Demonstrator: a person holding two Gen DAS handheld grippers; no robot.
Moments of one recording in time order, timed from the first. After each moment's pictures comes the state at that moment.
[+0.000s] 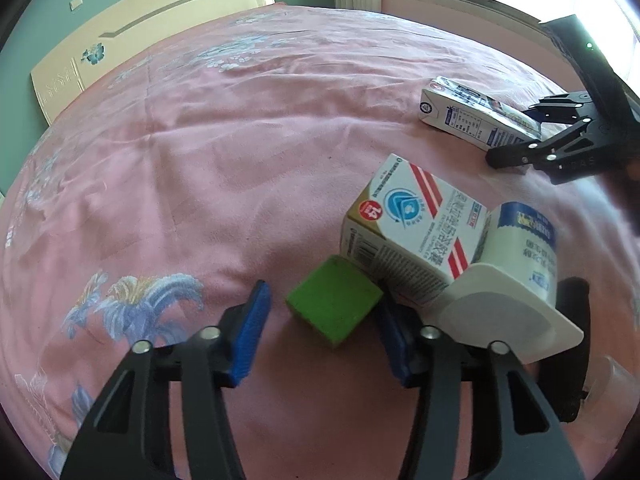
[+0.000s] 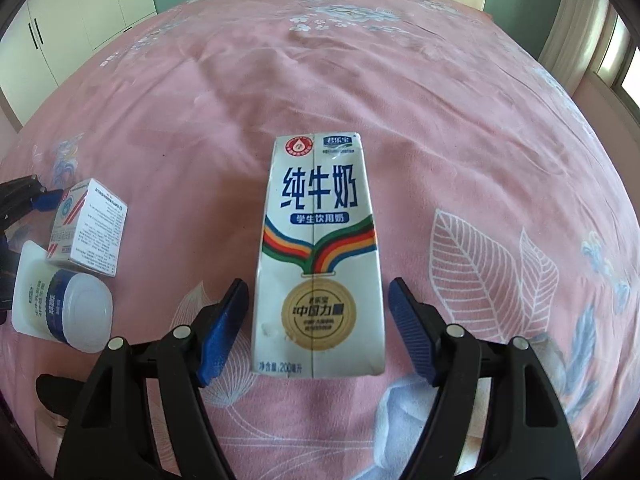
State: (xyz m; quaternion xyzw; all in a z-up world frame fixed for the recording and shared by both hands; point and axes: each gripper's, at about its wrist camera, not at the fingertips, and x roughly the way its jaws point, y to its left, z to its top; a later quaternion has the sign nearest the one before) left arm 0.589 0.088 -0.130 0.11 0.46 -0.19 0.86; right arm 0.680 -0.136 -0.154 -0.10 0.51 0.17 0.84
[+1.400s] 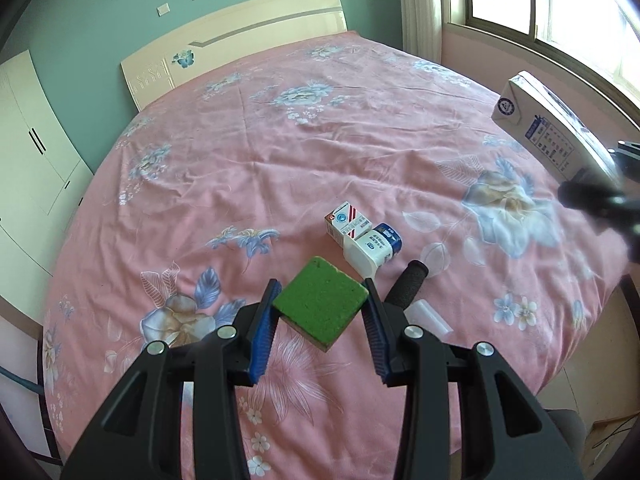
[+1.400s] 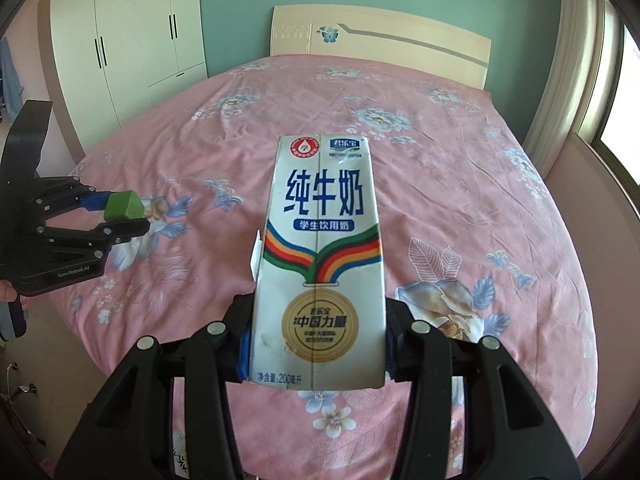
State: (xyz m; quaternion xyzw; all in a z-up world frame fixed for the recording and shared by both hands) left arm 0.404 0.058 0.072 0.11 0.43 -0.04 0.89; right arm 0.437 -0.147 0.077 -0.10 0.39 0.22 0.89
